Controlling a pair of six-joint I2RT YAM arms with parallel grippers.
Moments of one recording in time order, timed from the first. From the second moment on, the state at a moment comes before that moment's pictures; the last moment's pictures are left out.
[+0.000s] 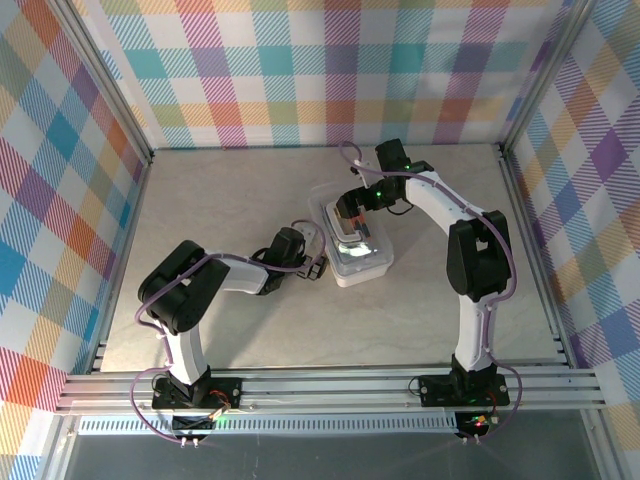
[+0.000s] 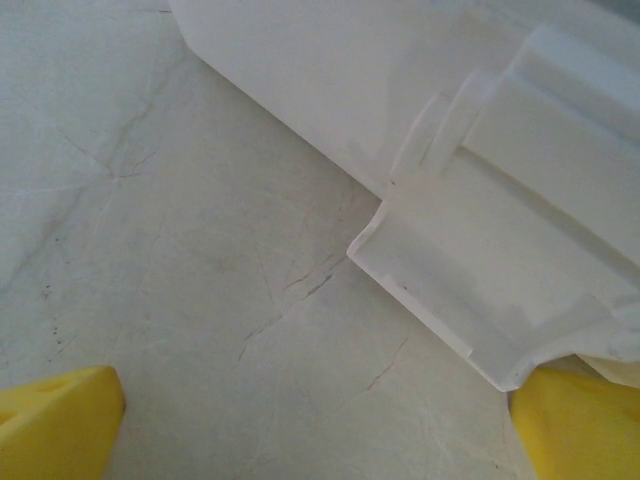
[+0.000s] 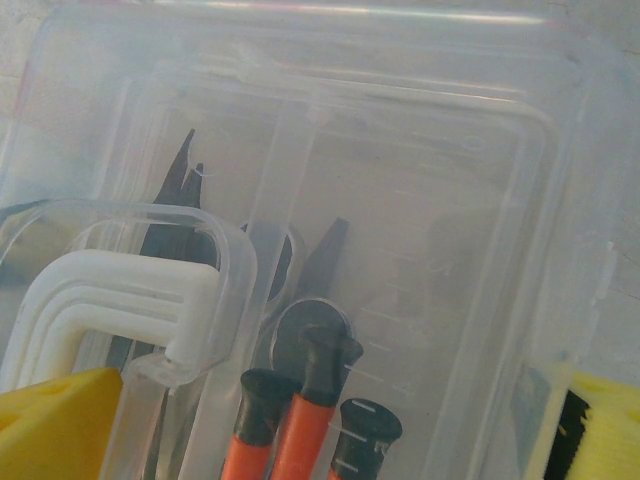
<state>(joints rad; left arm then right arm) -0.61 1.84 0.78 0.35 -0.13 -0.08 0.36 2.03 1.68 -0.70 -0.43 -0.10</state>
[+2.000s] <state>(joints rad) -0.61 1.60 0.78 0.10 -0.23 -0.04 0.36 2.02 1.64 -0.67 -0.44 -0.10</state>
